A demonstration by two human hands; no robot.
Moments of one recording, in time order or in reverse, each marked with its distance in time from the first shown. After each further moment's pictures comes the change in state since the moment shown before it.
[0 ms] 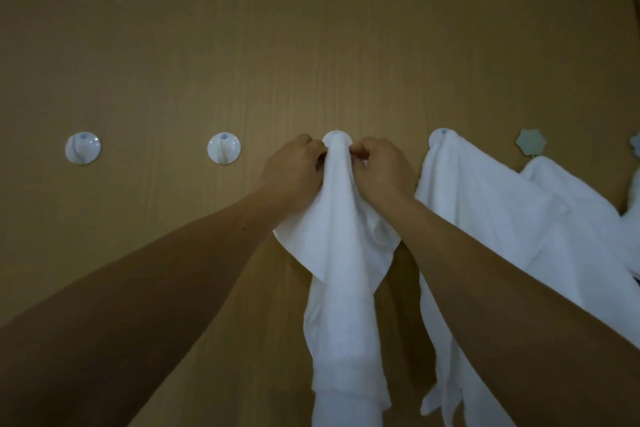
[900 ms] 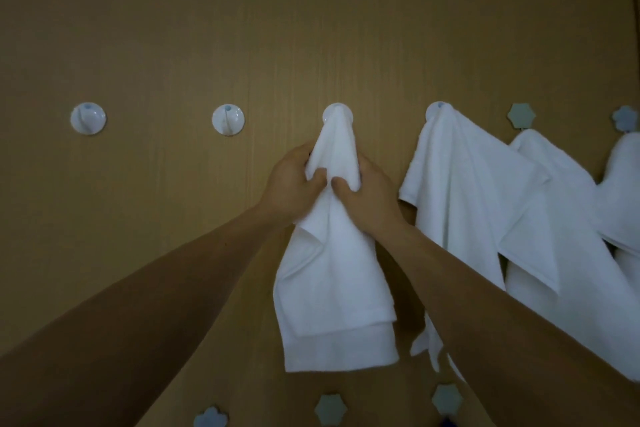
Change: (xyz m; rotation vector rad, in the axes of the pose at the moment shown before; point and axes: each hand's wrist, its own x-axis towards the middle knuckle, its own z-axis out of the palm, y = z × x) left_hand -0.063 0.018 -0.003 -0.572 -0.035 -0.228; right_hand -0.083 -0.010 0.008 0.350 -0.167 0.064
